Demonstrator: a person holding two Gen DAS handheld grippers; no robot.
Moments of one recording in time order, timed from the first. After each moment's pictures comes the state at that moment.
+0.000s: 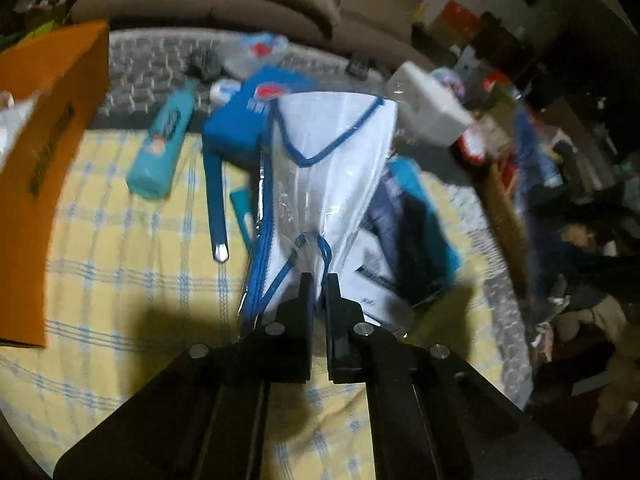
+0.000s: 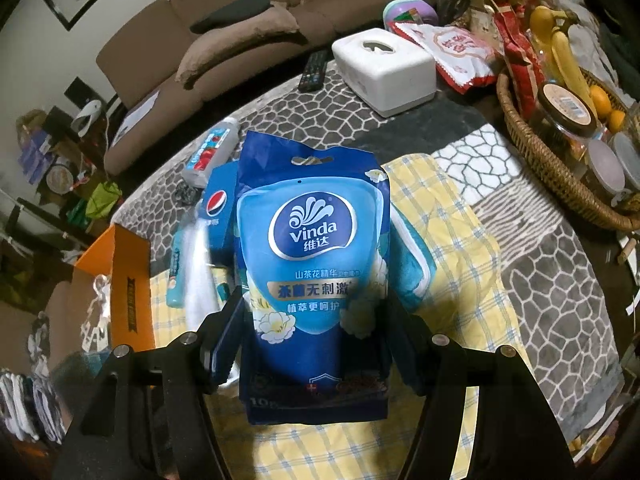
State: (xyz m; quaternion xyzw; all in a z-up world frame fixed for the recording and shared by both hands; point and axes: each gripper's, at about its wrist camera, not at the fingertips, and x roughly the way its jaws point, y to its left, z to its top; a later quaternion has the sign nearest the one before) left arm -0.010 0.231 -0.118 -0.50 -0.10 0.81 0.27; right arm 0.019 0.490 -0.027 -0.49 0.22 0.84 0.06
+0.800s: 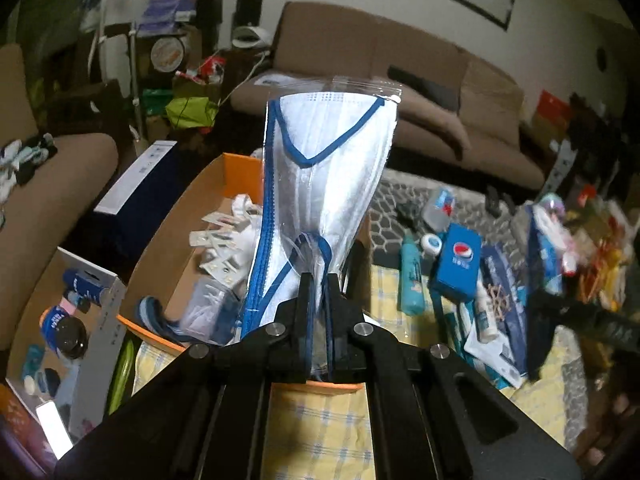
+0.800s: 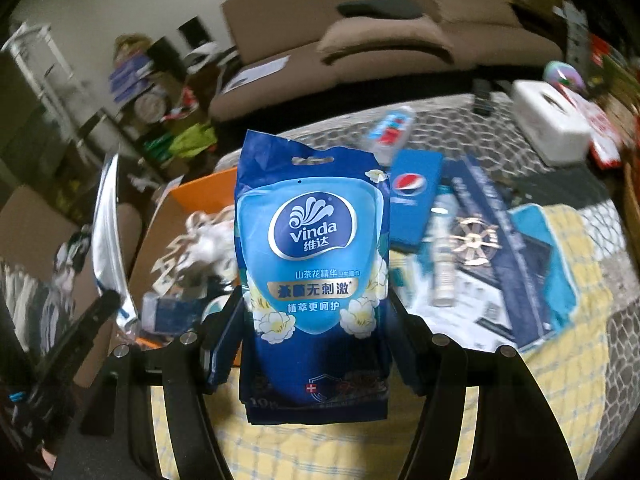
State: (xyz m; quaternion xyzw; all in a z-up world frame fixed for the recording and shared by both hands) left arm 0.001 0.013 -0.014 -0.38 -0.09 0.92 0.03; right arm 0.007 0.286 -0.001 -0.46 0.12 0.87 -0.11
